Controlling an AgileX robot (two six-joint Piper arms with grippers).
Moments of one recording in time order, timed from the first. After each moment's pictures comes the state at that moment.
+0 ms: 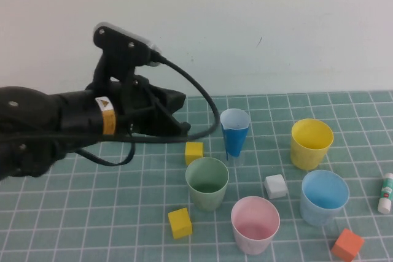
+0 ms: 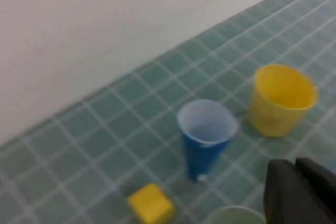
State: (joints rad) right arm -0.08 0.61 -0.40 0.61 0.67 -1.09; left arm -0.39 1.43 -0.94 1.77 -0.32 -1.77
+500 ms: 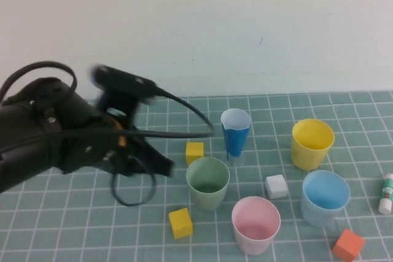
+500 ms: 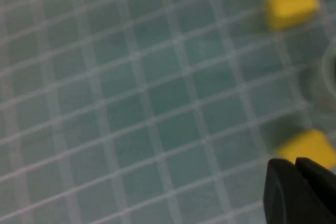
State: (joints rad) right arm -0.08 0.61 -0.40 0.63 0.65 -1.09; left arm -0.57 1.47 -1.03 0.36 0.67 -0.49
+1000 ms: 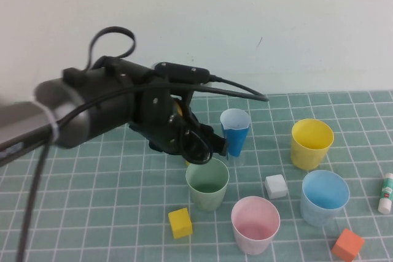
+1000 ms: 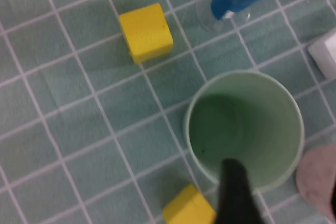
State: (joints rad) right arm -0.08 0.61 -0.40 0.67 0.65 -1.09; left arm -0.58 1.75 -1.29 -0.06 0.66 -0.20
